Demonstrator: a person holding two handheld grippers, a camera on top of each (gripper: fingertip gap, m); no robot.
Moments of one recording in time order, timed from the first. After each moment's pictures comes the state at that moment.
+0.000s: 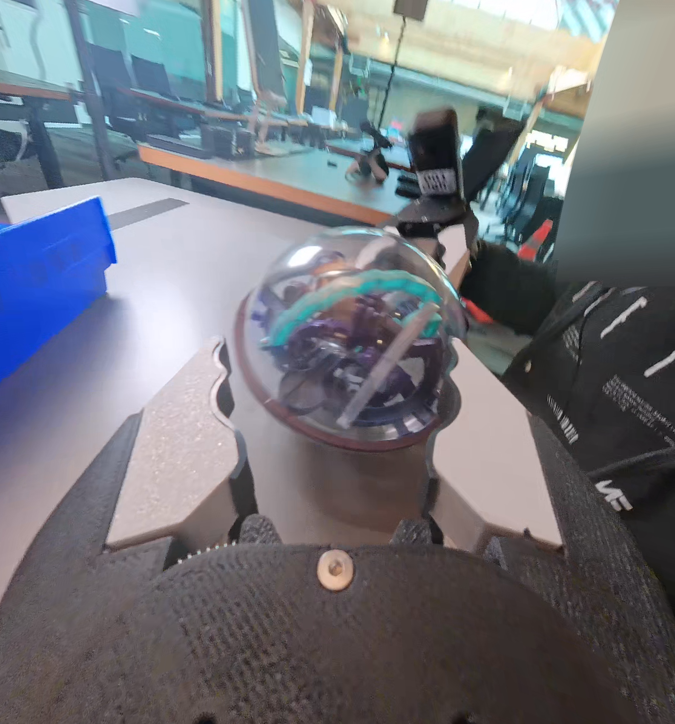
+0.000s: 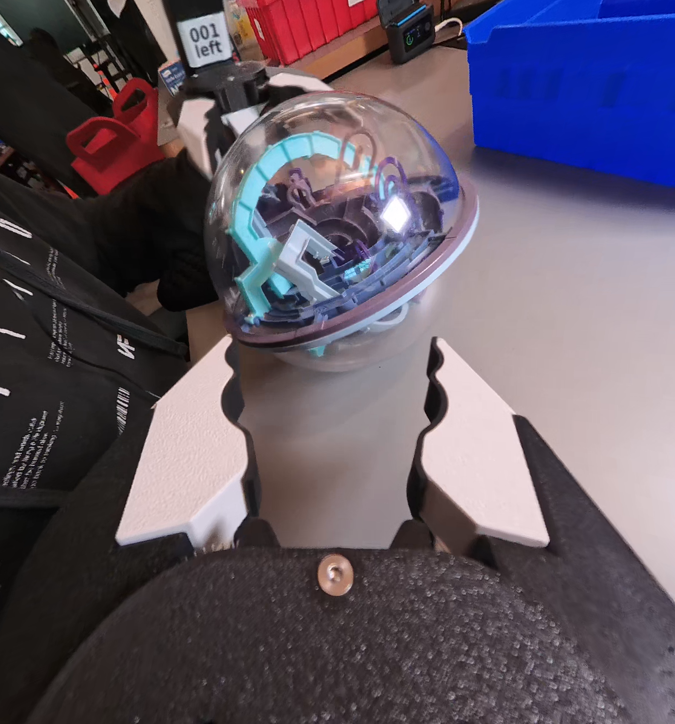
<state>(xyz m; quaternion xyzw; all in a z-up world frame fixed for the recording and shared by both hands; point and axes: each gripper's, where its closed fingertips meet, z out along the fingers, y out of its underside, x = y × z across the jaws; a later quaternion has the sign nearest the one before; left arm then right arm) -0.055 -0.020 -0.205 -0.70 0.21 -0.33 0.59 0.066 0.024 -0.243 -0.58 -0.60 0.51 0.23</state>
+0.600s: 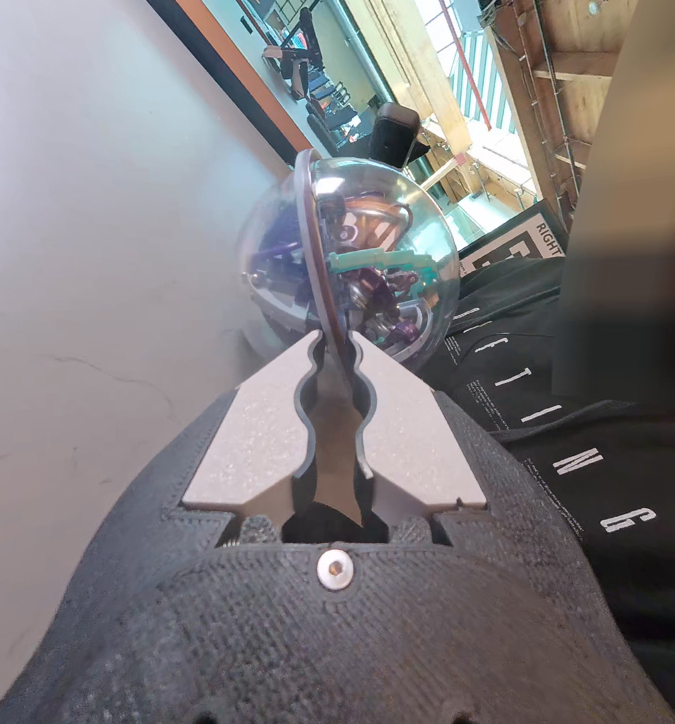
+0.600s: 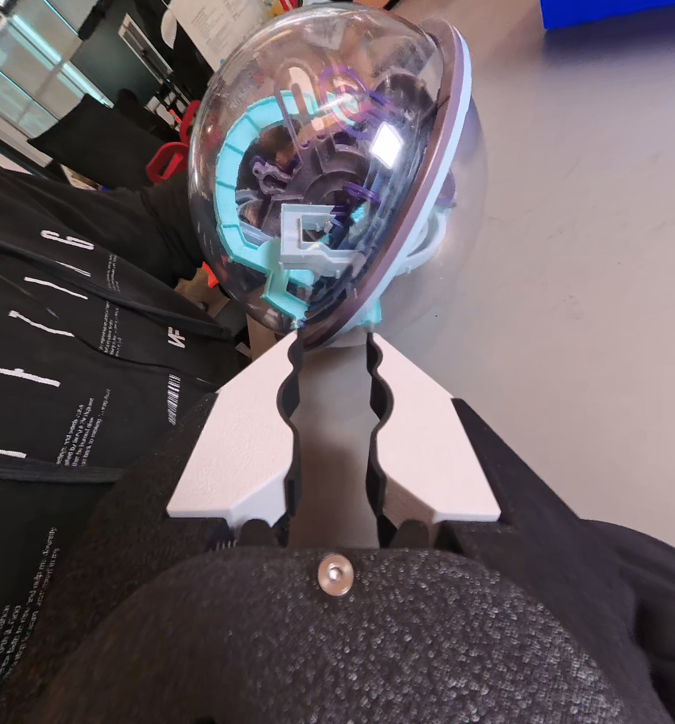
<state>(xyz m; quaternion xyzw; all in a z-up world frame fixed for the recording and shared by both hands) -0.056 -0.033 -0.243 -0.72 0.11 -0.58 0.36 0.084 0.001 -0.265 -0.60 -0.56 0.56 0.12</state>
